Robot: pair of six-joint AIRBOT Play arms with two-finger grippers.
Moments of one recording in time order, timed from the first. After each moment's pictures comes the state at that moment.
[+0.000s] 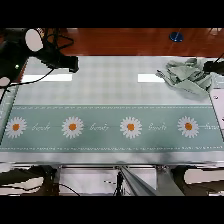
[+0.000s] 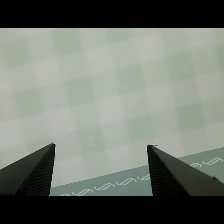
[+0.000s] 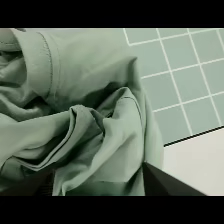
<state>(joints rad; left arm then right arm) -0.29 -1.46 1.59 1.55 -1.19 -1.61 -0.33 -1.60 1.47 -1.77 0.77 1.64</state>
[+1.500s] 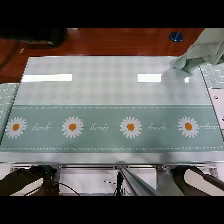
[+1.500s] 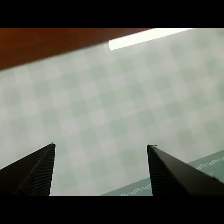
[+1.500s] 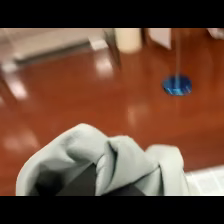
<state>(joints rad) -0.35 -1.15 1.81 1.51 -1.27 -1.61 -0.36 -1.16 1.59 -1.06 0.66 1.32</state>
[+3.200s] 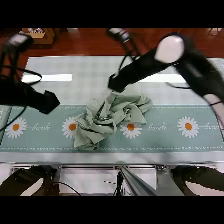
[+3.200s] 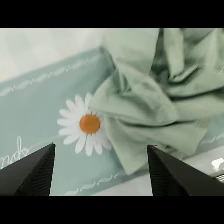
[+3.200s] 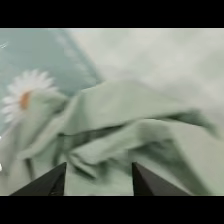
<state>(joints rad) -0.35 -0.86 1.23 1.51 -1.52 -1.55 0.51 -1.39 1.59 -1.18 1.22 1.32</state>
